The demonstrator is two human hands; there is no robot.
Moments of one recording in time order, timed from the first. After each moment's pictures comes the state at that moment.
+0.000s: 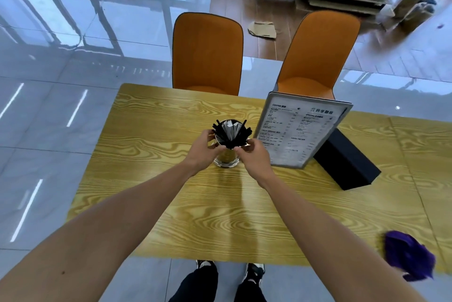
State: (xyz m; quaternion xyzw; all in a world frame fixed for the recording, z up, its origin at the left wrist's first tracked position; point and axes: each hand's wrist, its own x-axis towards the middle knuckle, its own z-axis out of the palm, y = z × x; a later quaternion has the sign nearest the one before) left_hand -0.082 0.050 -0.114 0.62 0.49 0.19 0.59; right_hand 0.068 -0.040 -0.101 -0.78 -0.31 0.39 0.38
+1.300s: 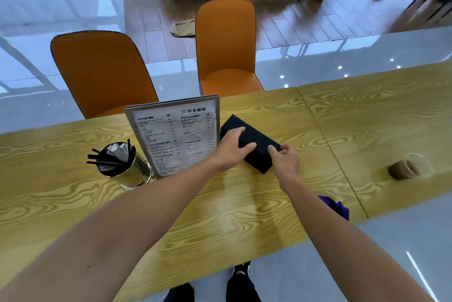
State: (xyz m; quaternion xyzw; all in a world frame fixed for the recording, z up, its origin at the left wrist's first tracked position) left_hand 0.242 -0.083 -0.072 0.81 0.31 0.00 0.50; right_hand 0.354 -0.218 -0.097 -0.86 -0.01 0.25 0.44
